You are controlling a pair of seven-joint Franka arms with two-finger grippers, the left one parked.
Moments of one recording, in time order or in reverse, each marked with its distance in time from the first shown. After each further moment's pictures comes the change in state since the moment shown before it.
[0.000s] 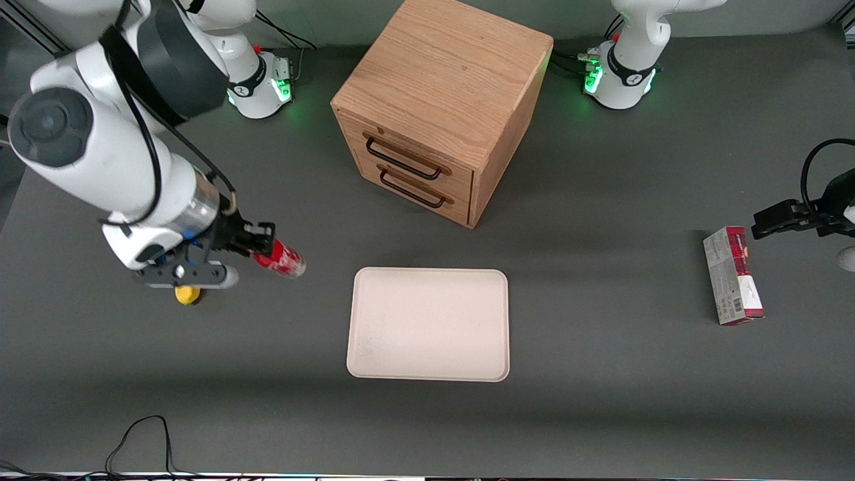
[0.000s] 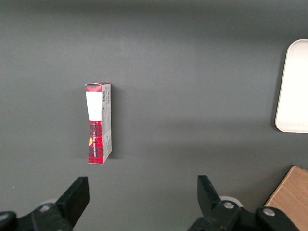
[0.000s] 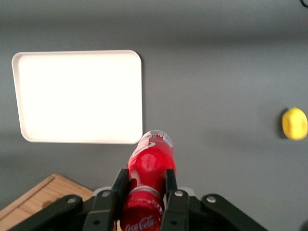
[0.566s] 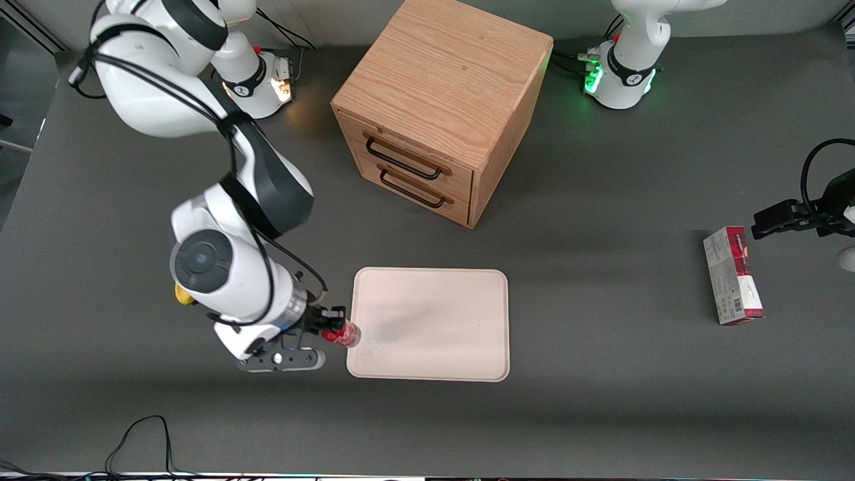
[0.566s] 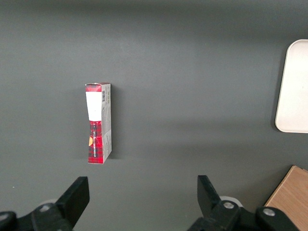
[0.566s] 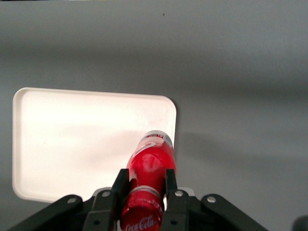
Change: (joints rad) arm 0.075 0.396 0.083 0.228 -0.215 0.240 0.001
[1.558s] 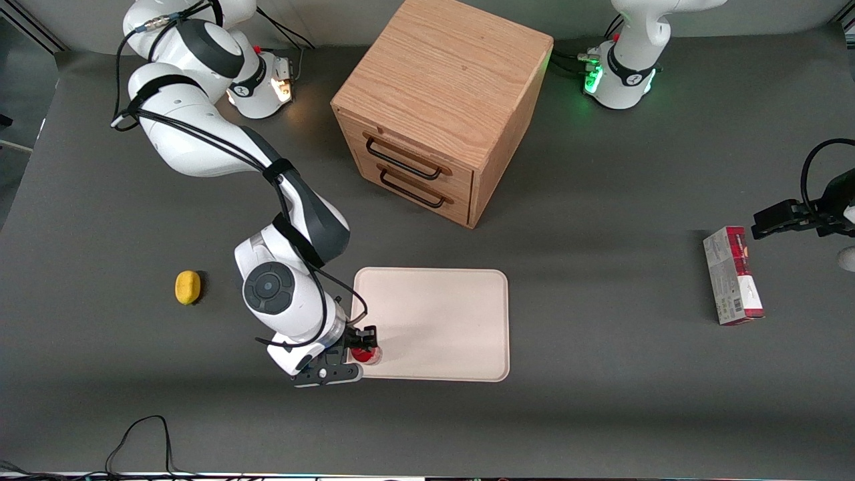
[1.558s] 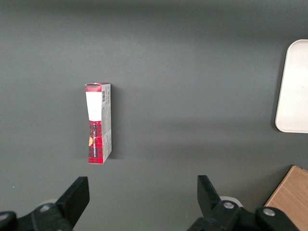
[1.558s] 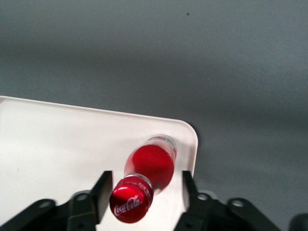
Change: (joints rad) arm 0.017 0.140 0.025 -0.005 -0.095 0.181 -0.001
